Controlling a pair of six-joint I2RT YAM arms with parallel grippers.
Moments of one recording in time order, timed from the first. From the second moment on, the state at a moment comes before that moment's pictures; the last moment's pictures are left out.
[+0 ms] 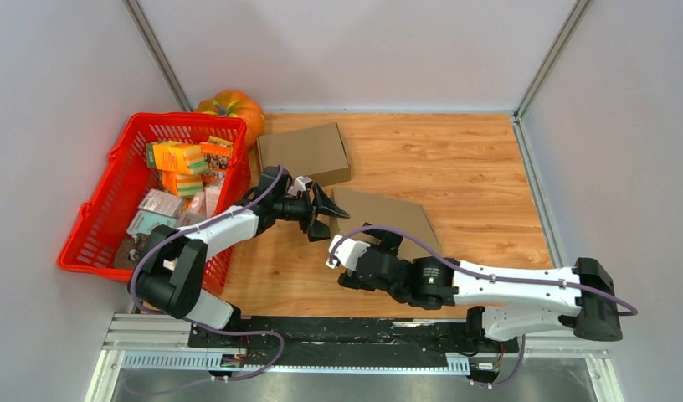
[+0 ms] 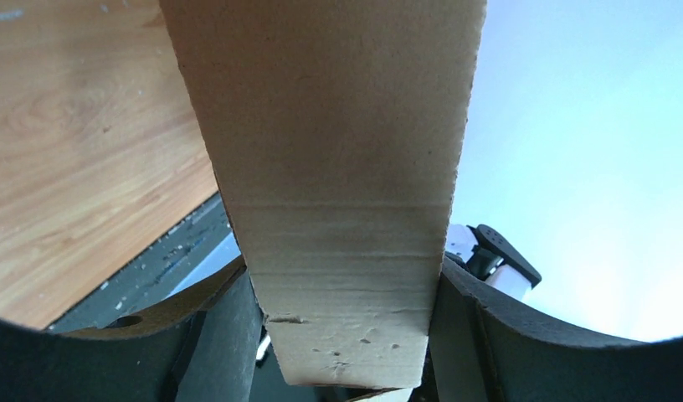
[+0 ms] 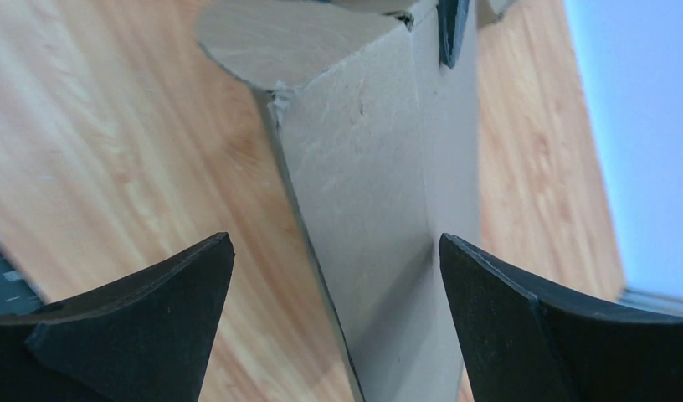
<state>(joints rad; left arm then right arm) -0.42 1.48 0.76 0.04 0.90 -1.31 1.37 1.14 0.87 -0.46 0.56 -0.19</state>
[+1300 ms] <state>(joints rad) -0.38 0.76 0.42 0.02 0.75 -1.42 1.47 1.02 0.69 -0.18 0.74 -0.48</state>
